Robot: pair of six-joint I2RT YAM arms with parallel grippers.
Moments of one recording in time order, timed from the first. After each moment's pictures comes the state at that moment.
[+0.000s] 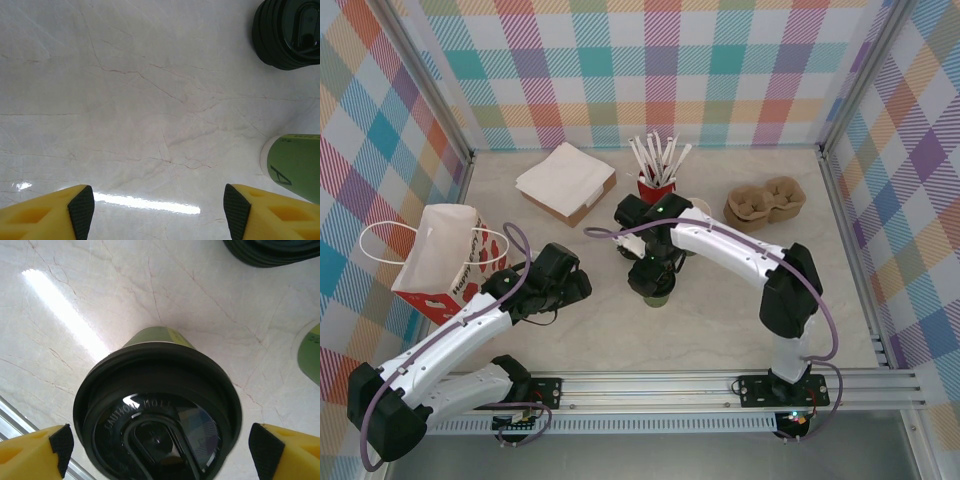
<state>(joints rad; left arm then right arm) -0.65 0.98 0.79 -0.89 -0.16 -0.94 0.91 1.86 1.72 -1.31 0.02 -0.09</state>
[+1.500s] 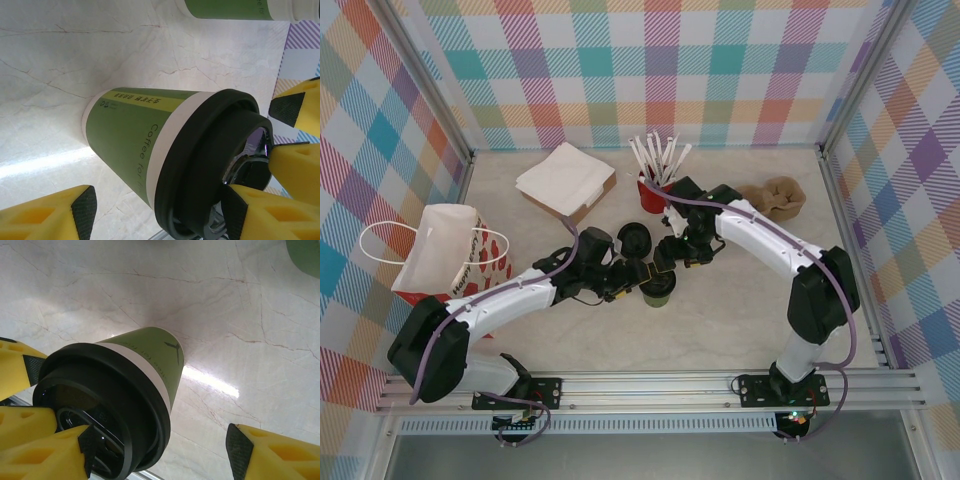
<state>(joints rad) -0.70 1.35 0.79 -0.27 0.38 -1.05 0.64 1.72 1.47 -1.15 -0.28 0.31</state>
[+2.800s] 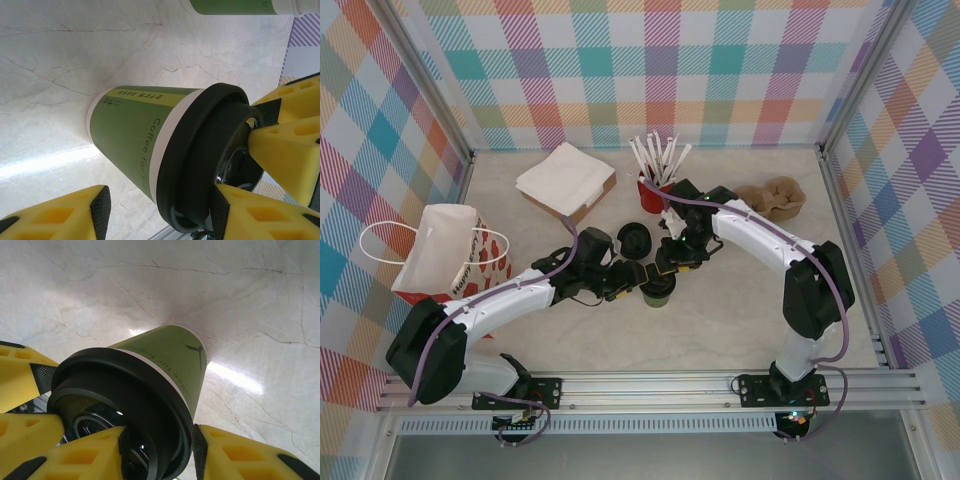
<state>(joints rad) -0.70 1.34 0.79 -0.30 0.37 -1.04 0.63 1.76 1.45 -1.12 -0.38 0.31</state>
